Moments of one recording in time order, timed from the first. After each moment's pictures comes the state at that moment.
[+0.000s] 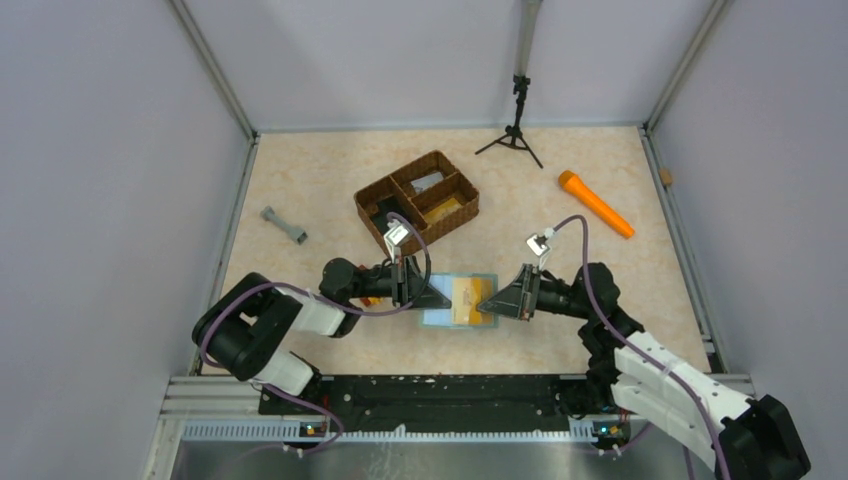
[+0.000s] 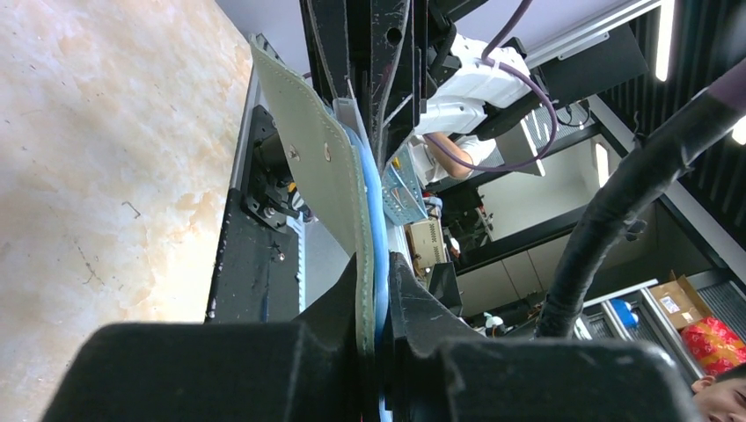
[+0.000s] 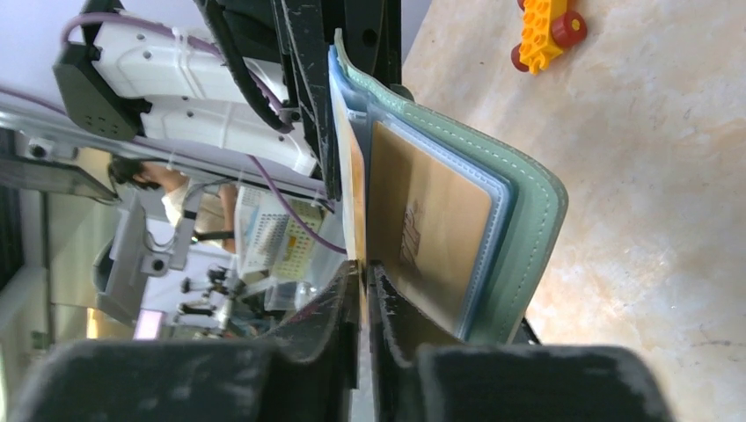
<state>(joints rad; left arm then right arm) -0.60 1.50 0.30 1.51 1.00 -1.34 0.56 0.73 0.24 0.43 -0.75 1.07</state>
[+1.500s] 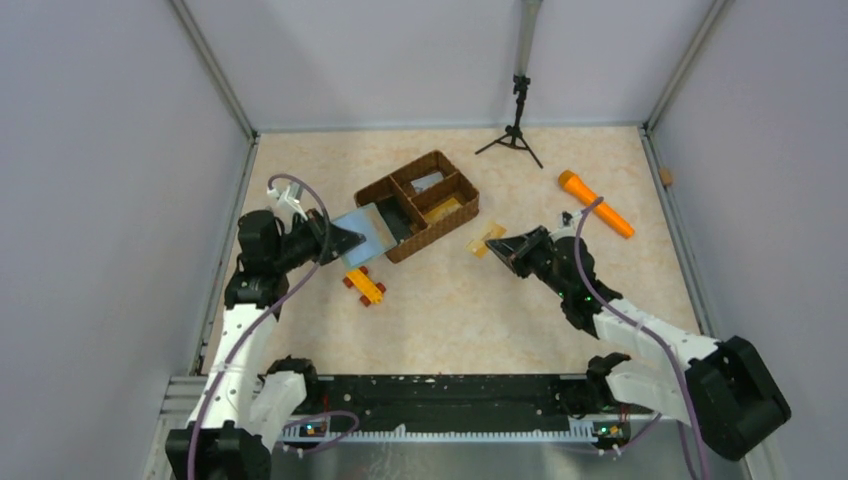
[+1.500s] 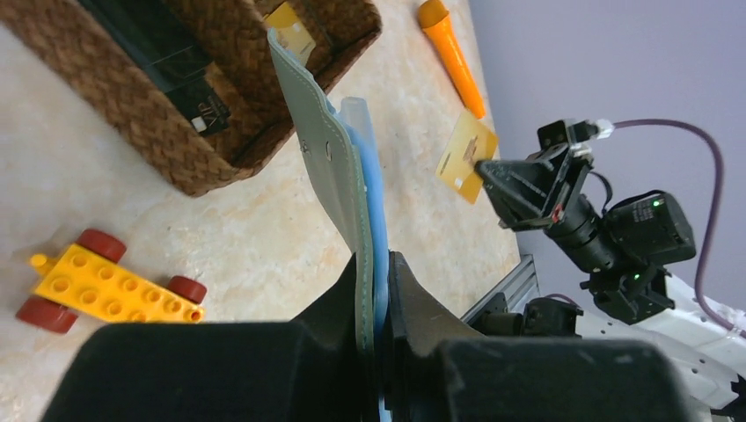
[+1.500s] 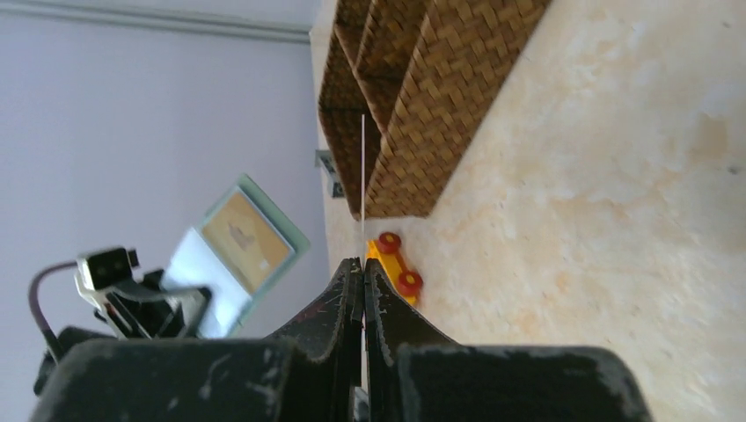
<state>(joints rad) 0.01 0.84 0.68 -0.18 0.74 -0.68 0.52 1.00 0.33 0.43 -0.08 1.28</state>
